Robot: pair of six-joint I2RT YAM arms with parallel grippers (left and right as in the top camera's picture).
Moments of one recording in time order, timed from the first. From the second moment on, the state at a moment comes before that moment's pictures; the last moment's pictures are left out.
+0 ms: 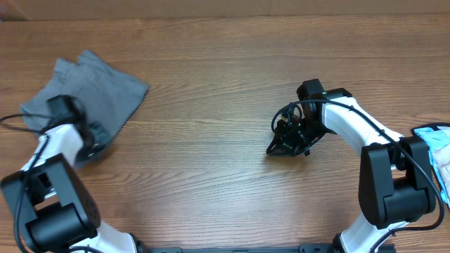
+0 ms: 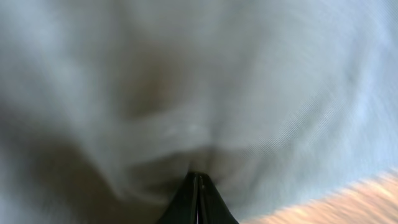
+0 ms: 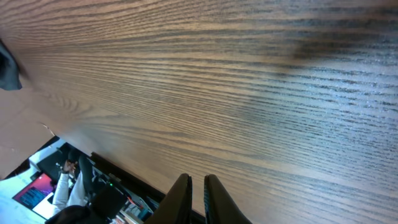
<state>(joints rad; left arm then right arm) 0.37 1.80 0.99 -0.50 0.02 -0.25 0.20 1.86 1.16 -0.99 -0.67 0.33</state>
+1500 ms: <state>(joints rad) 0.34 2.03 1.33 -0.57 -0.02 -0.10 0.20 1.86 1.16 -1.00 -0.64 0.33</state>
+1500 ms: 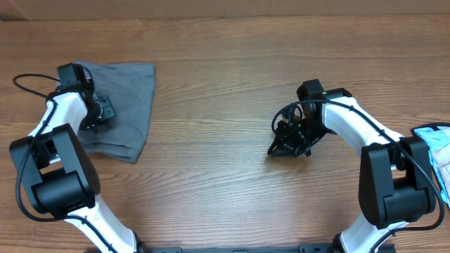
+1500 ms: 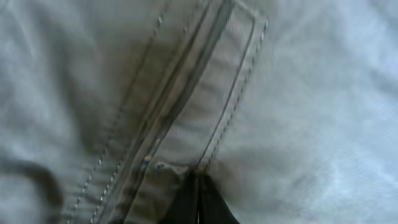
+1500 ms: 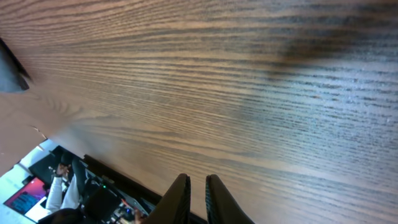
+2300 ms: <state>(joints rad) 0.48 2.12 1.45 -0.51 0.07 -0.18 0.20 1.86 1.16 -1.04 -0.64 0.34</state>
